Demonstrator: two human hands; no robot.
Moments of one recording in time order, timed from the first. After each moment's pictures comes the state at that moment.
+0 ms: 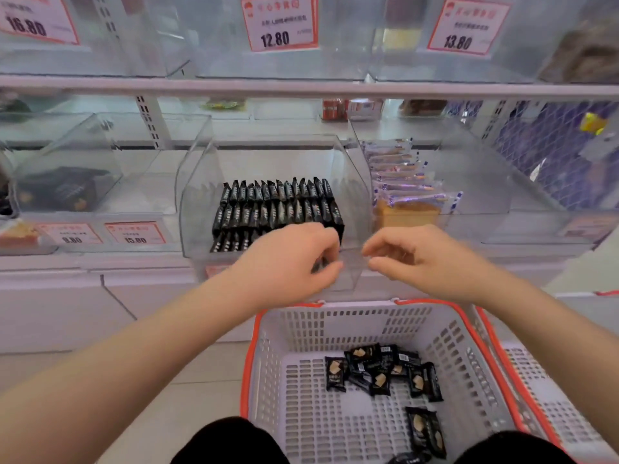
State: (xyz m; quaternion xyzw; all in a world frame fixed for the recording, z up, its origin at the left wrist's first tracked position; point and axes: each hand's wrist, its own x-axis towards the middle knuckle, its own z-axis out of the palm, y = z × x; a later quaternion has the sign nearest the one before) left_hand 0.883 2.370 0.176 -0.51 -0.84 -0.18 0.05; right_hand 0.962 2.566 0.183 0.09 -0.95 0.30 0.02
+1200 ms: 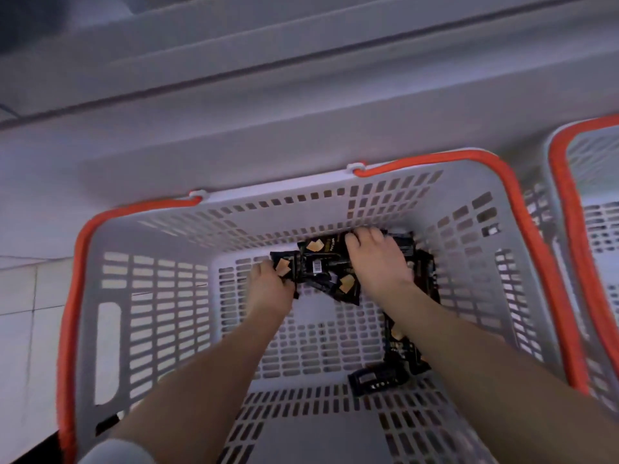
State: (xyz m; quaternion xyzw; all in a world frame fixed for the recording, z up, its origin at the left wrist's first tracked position) left_hand 0.902 2.502 -0.278 0.04 -0.94 -0.14 -0.31; right_hand 0.946 2.682 -0.258 -0.05 -0.97 0.07 -0.21
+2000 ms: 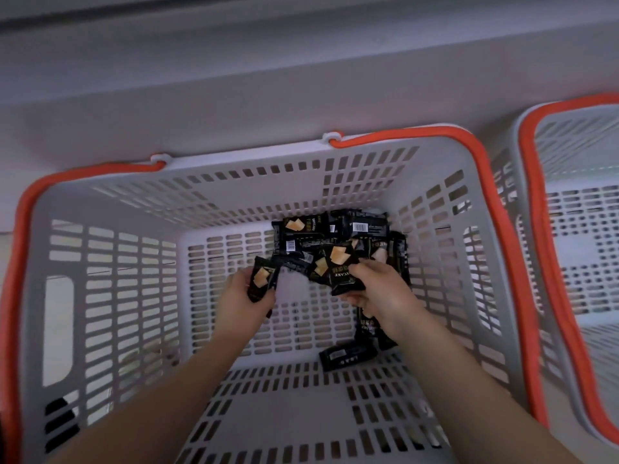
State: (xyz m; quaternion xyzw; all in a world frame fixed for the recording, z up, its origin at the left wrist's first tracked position) left_hand 0.958 2.475 -0.276 0.06 -0.89 -0.33 -0.31; right_hand 1.010 2.682 -0.221 -0.49 -0.46 0.71 -0.22
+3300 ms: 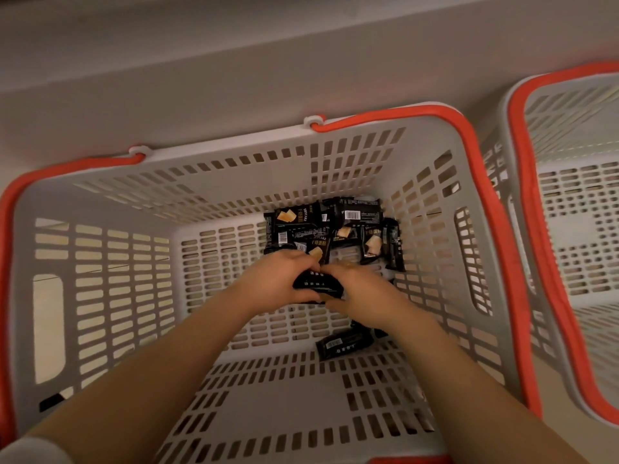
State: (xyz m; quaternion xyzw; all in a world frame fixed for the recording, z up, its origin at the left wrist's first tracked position) left_hand 0.927 2.532 -0.240 -0.43 -0.81 -0.15 -0.37; right_hand 1.025 2.684 -0.235 -0.05 -0.87 0.39 -0.30
